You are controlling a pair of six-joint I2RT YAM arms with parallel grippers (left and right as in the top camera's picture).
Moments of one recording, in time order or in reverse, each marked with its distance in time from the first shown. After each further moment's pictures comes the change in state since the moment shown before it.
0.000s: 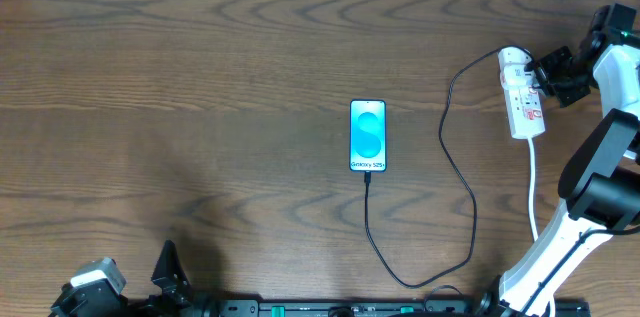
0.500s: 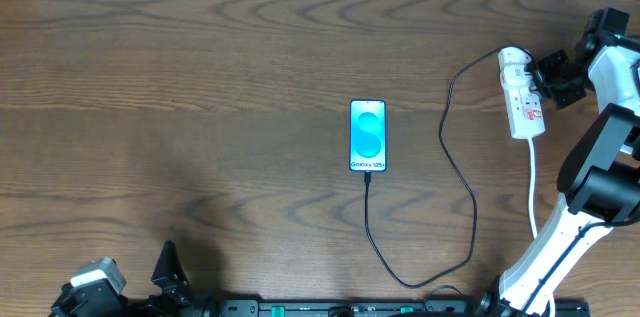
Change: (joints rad) left arm 0.000 0.000 0.000 0.000 0.000 0.000; right arm 0.001 0.052 0.008 0.015 0.010 0.021
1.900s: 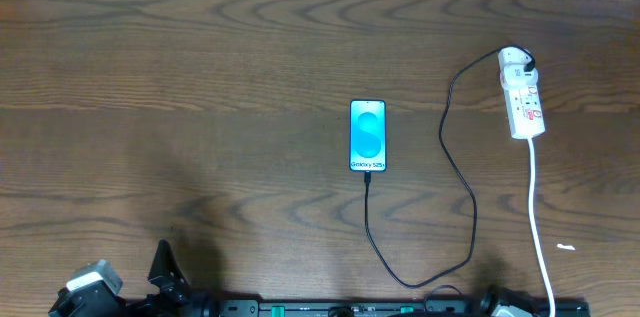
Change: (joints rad) left arm 0.071 0.000 0.000 0.000 0.000 0.000; right arm 0.024 -1.275 -0.003 0.055 0.167 -0.188
